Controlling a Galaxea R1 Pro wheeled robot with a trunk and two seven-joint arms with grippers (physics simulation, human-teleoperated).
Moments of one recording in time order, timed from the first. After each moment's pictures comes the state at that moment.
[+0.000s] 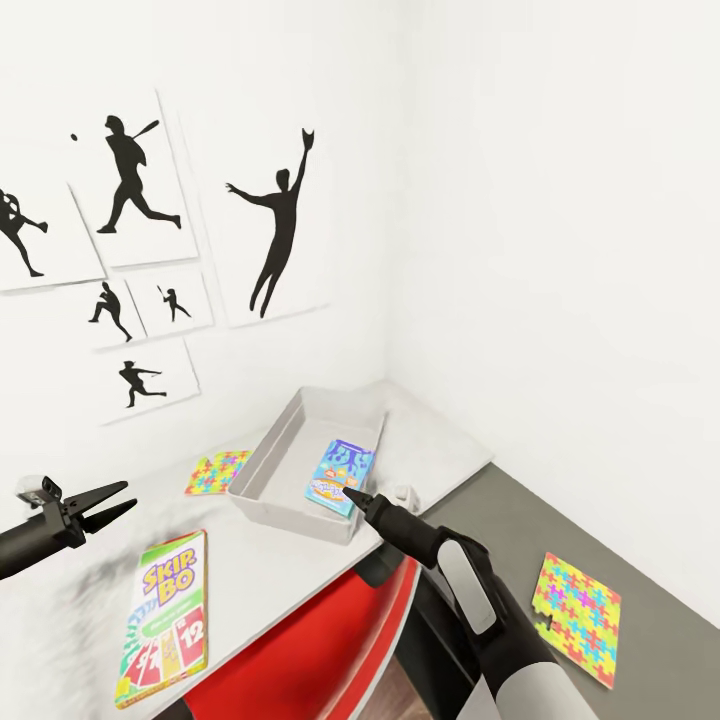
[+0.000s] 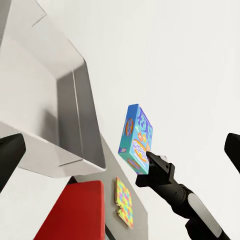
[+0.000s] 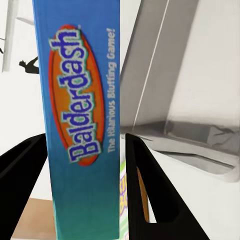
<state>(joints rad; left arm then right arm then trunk) -0.50 0.40 0.69 -1.00 0.04 0.99 -1.57 -0.51 0.16 0.09 -0.96 -0.77 0.54 0.40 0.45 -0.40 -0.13</state>
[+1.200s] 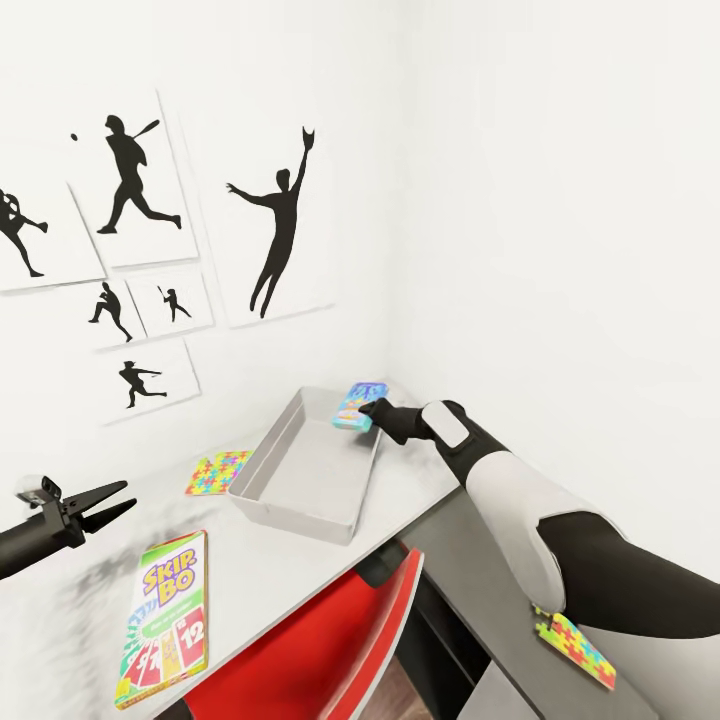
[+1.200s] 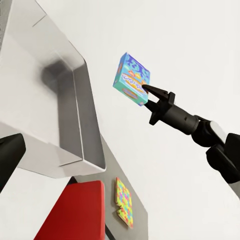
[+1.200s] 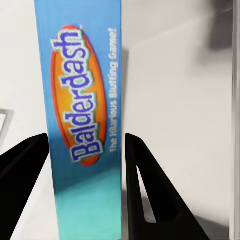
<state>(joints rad) -0.50 0.40 0.69 -1.00 0.05 0.99 -1.57 -1.21 0.17 0.09 -0.30 -0.90 0.54 -0.05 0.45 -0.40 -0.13</state>
